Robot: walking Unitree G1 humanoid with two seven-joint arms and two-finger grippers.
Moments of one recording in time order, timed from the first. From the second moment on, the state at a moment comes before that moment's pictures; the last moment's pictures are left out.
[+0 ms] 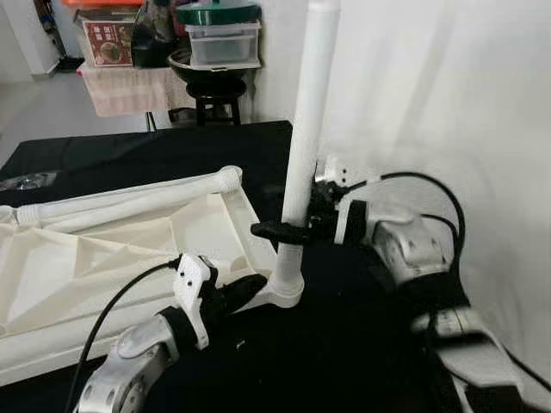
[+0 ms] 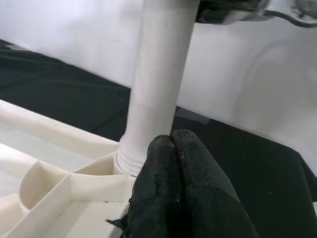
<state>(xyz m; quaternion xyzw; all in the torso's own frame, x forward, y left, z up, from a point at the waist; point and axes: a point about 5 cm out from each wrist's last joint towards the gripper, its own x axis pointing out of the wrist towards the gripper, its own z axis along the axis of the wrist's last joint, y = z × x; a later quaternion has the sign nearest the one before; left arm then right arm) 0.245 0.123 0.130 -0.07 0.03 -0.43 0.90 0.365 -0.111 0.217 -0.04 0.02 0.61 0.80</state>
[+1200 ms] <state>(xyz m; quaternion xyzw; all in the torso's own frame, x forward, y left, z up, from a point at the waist) 0.245 0.128 0.131 -0.08 0.03 -0.43 0.90 0.329 -0.084 0.172 0.00 0.00 0.39 0.92</state>
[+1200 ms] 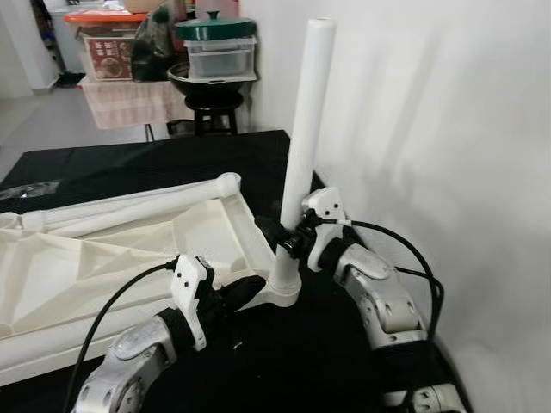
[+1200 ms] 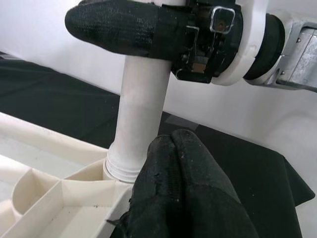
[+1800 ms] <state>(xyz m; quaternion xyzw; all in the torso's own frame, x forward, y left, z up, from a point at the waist) 0.245 0.126 0.130 -0.08 0.04 -0.43 0.90 0.349 -0.130 0.219 -0.07 0.02 0.57 0.82</state>
